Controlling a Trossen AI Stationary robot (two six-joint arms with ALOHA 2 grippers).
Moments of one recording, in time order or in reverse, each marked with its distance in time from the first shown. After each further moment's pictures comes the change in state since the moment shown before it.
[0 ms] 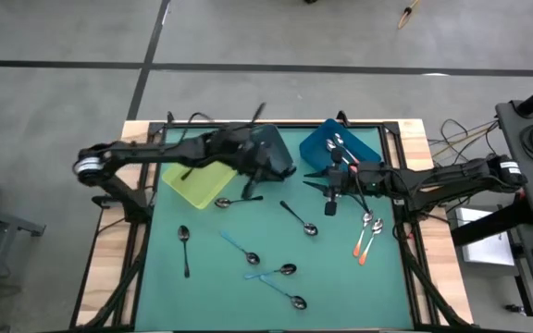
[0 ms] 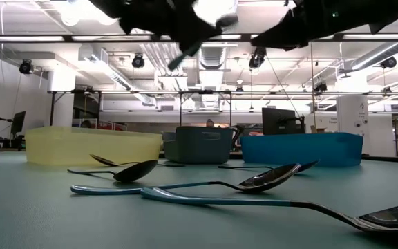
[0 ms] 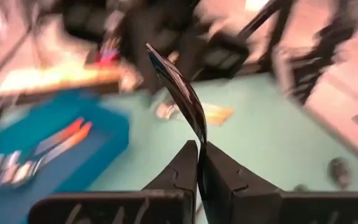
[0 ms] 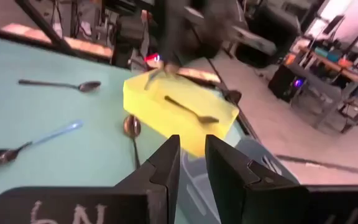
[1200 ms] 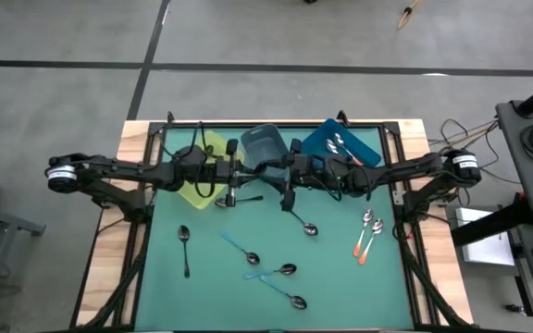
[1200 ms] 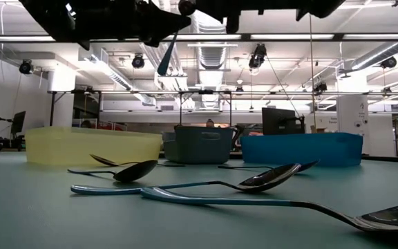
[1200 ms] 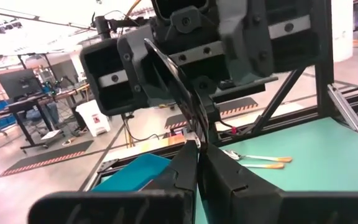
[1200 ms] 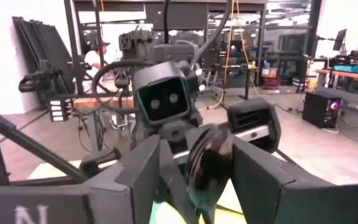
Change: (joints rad) left arm -0.071 -0.252 -0.517 0.683 -0.299 0.069; right arm -0.006 0.459 0.407 0.354 -0.068 0.287
